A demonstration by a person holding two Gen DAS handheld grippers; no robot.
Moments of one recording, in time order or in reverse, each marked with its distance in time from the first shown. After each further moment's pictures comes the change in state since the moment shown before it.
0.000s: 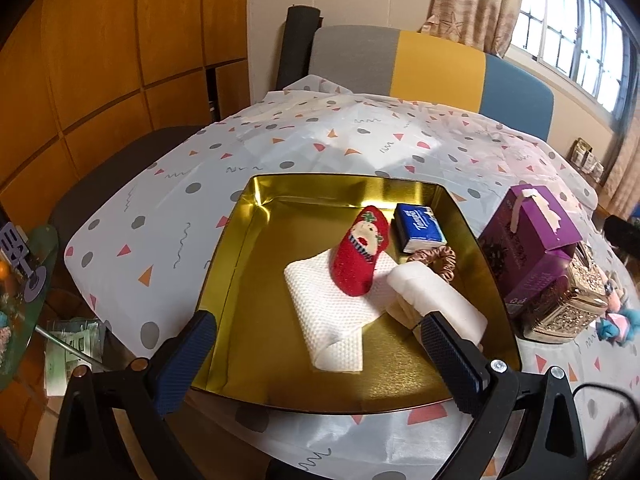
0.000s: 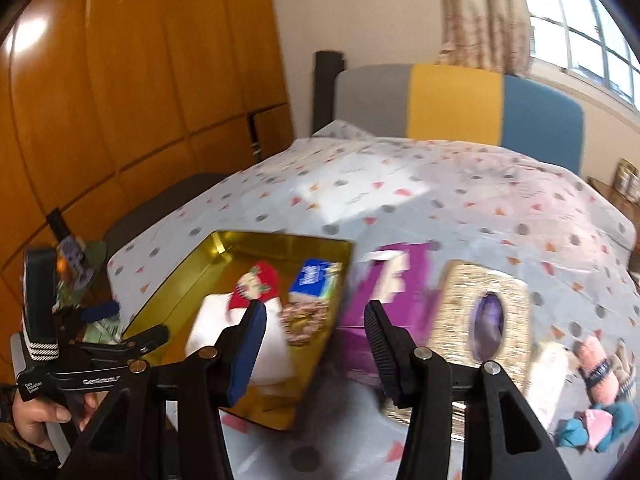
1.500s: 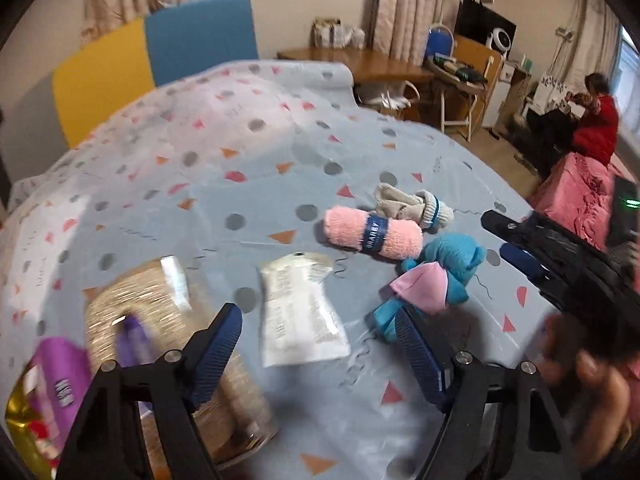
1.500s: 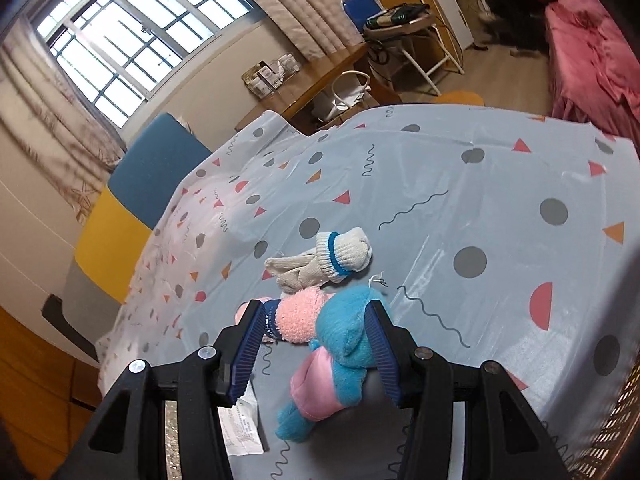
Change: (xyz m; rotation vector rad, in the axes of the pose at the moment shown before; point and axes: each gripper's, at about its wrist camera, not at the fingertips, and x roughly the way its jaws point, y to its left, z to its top) left arm 0.010 -0.426 0.036 0.695 0.189 -0.571; right arm -0.140 -0.333 -0.157 1.163 -0.270 -0.585
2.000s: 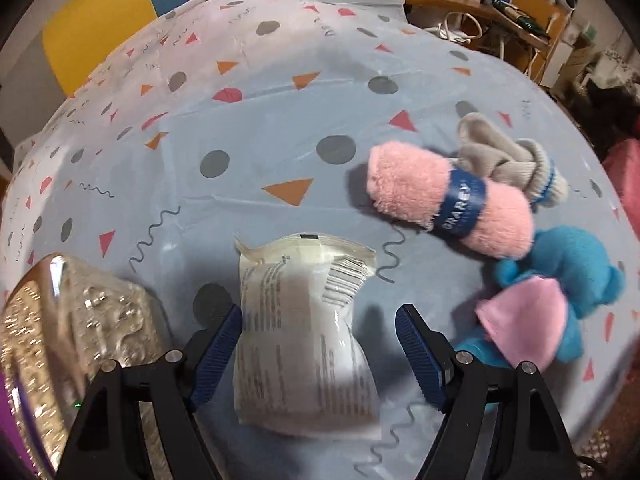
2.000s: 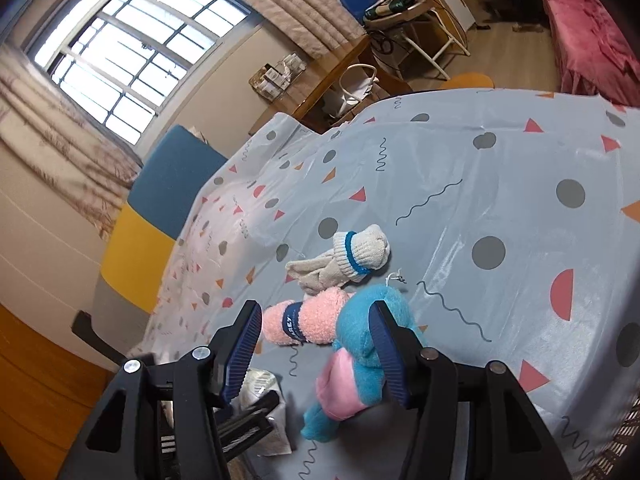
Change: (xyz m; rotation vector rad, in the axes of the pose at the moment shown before) left arm 0.138 0.000 0.012 -0.070 0.230 0.165; right arm -0.002 -0.010 0.004 0.087 0.005 0.110
